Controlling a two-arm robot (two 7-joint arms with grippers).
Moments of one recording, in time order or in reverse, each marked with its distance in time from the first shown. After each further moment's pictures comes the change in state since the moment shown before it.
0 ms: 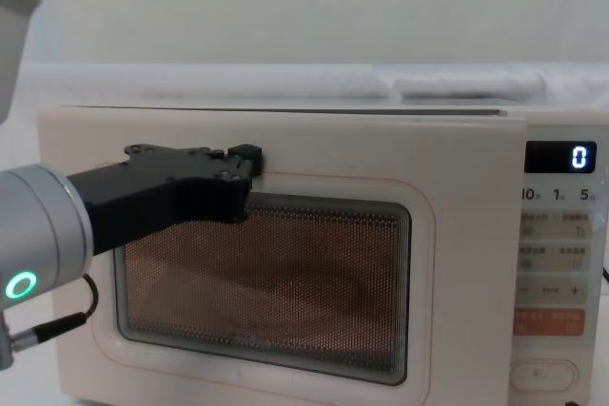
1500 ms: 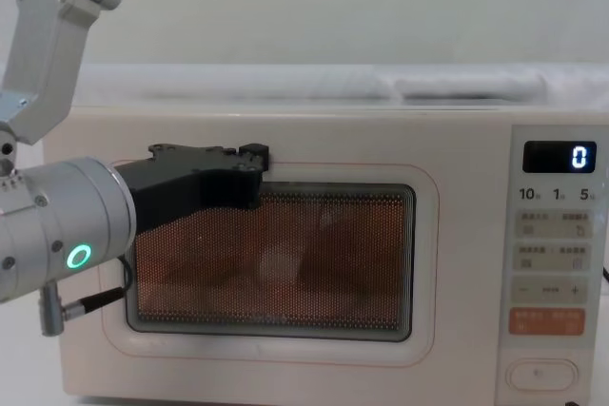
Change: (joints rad) left arm -0.125 -0.070 0.011 0.146 0.015 0.022 0.007; right arm 0.000 0.000 0.000 0.000 0.000 0.000 0.000
